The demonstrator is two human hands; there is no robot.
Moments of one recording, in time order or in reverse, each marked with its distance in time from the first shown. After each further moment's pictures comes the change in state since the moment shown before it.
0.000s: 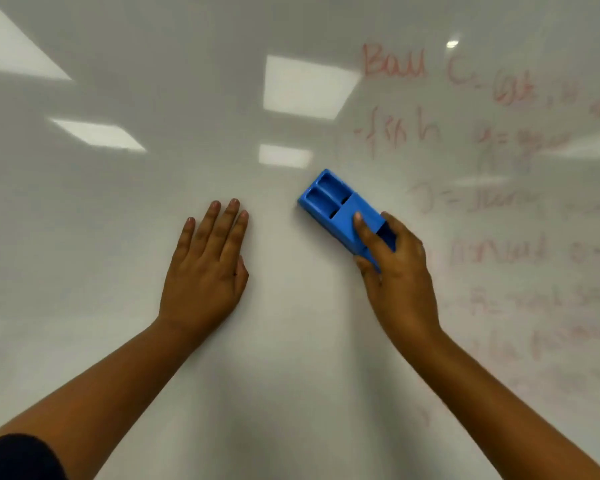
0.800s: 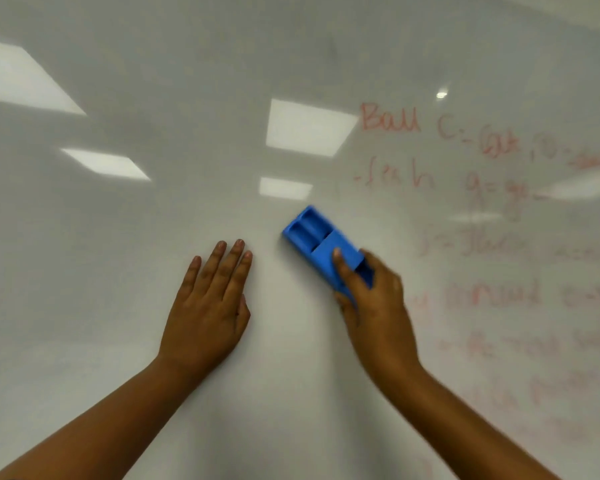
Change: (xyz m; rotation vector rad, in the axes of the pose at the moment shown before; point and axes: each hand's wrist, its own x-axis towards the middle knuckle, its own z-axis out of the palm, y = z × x) left_hand 0.002 -0.001 -0.001 0.000 -0.027 -0.001; right_hand 0.010 -0.018 0.009 -0.053 0.008 -0.079
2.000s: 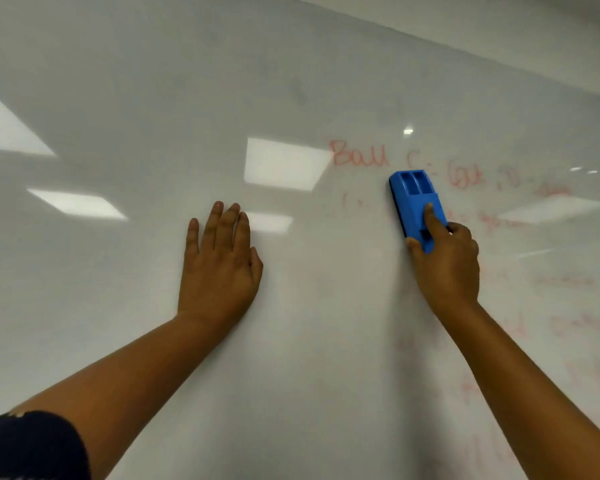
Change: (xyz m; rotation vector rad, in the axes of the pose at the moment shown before) left_hand 0.117 0.025 0.000 -0.042 0.127 -0.120; right_hand 0.104 0.108 -0.042 -0.059 0.154 0.503
